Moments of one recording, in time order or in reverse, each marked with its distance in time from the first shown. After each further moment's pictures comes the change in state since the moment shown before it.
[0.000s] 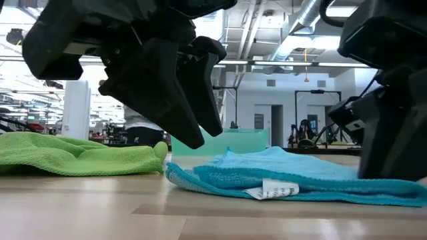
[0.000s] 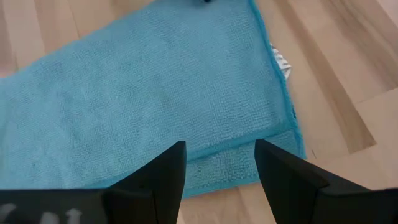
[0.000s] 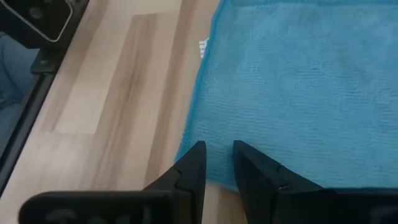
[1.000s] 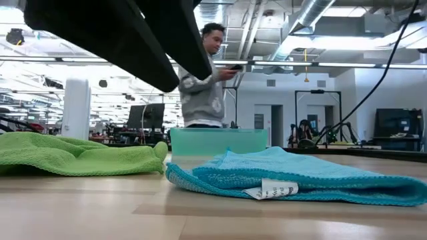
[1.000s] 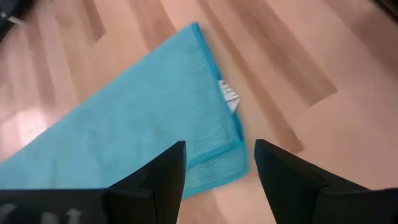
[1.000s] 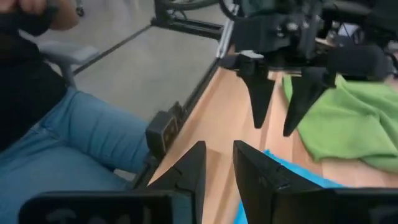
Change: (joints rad) left arm -0.148 -0.003 0.104 -0.104 -0.166 0.027; right arm 0.197 -0.329 0.060 -0.030 0.234 -0.360
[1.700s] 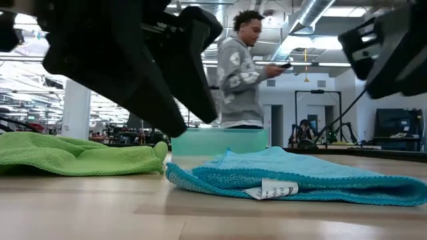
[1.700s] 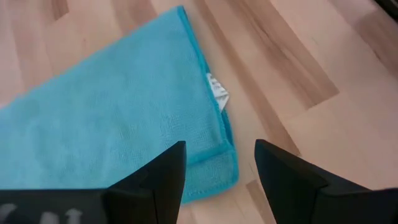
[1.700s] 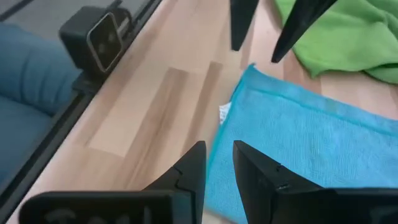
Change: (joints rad) left arm 0.062 0.011 -0.105 0.175 0.160 -0.005; right arm -0.082 0.250 0.000 -0.016 -0.005 0.117
